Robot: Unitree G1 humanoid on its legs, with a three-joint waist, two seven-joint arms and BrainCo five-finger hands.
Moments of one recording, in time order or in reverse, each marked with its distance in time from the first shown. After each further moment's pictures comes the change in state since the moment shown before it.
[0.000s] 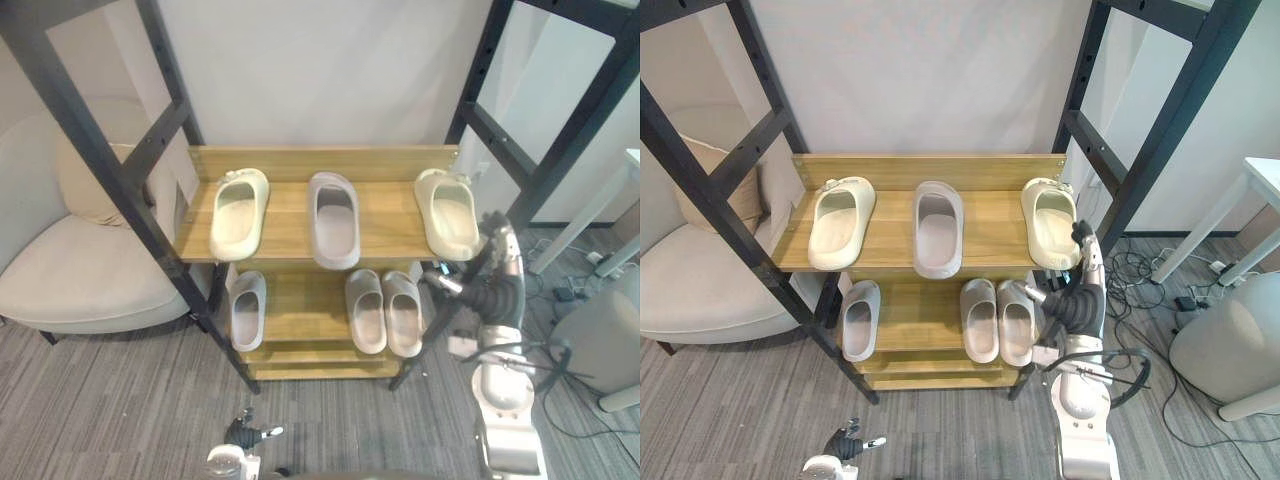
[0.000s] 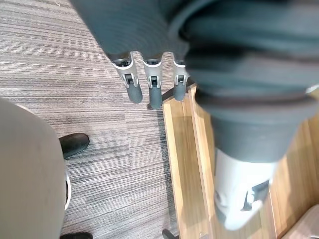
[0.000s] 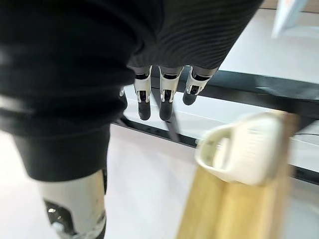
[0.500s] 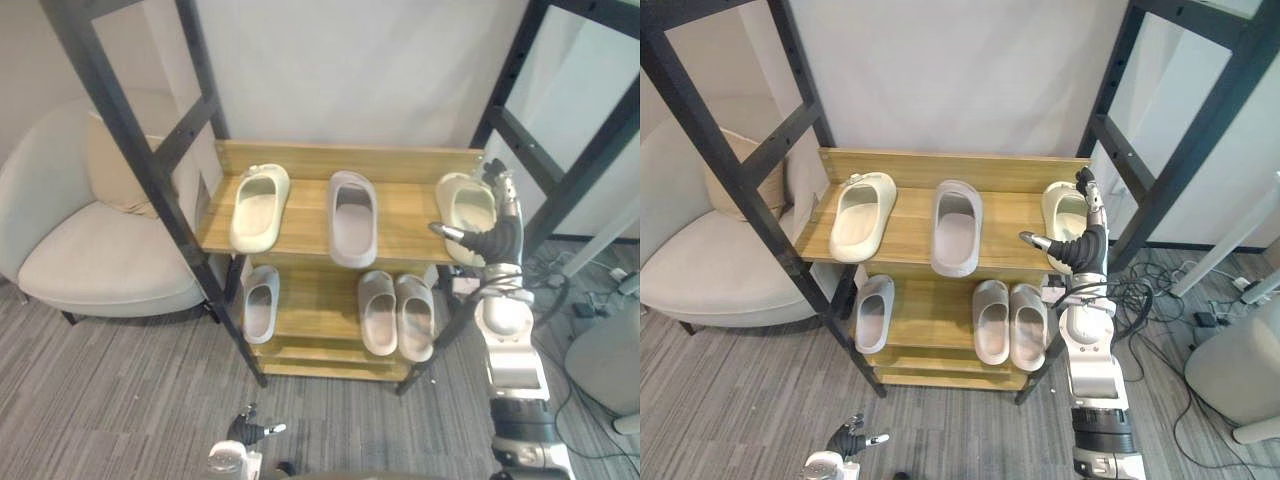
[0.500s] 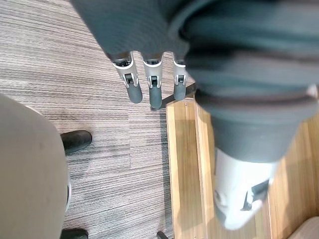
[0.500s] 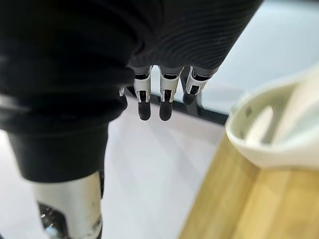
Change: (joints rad) left arm -0.023 0.002 -0.010 0.001 0.000 -0.001 -0.020; right arm -0.368 -0.135 -0.020 0.405 0.043 0.058 0.001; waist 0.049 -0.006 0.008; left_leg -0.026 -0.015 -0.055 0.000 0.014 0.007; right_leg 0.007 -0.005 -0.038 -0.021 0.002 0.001
